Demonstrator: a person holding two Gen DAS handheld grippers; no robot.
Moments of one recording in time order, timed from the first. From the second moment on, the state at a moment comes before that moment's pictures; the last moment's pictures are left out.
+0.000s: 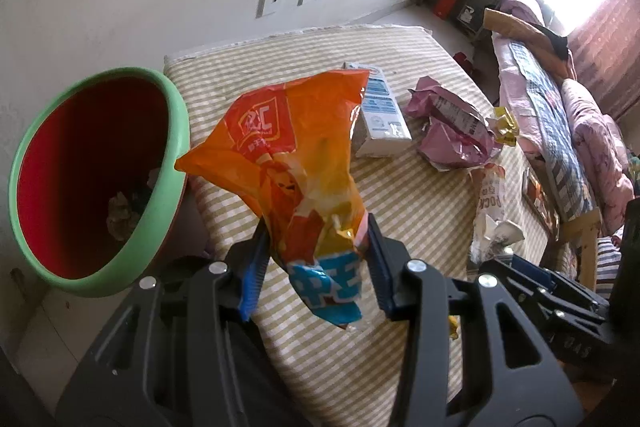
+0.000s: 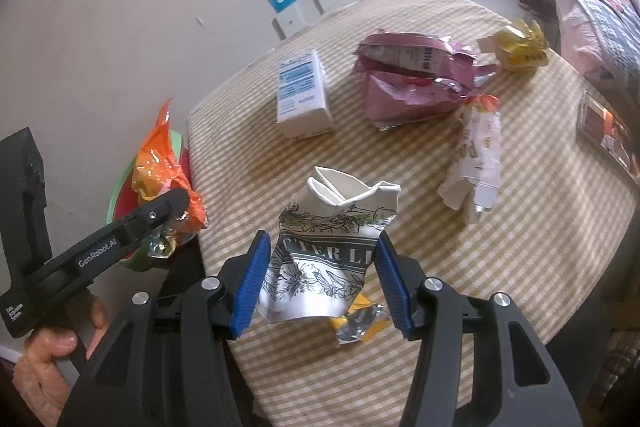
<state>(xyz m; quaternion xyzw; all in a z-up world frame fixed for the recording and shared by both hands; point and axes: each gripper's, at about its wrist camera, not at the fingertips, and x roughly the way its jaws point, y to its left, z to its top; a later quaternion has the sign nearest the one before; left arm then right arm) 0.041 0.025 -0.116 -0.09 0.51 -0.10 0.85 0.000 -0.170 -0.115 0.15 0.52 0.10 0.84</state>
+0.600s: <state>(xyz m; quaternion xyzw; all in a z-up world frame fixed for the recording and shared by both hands) 0.044 0.073 -0.114 -0.12 0.49 -0.05 0.86 0.018 -0.112 -0.107 0.10 0.52 0.15 0.83</state>
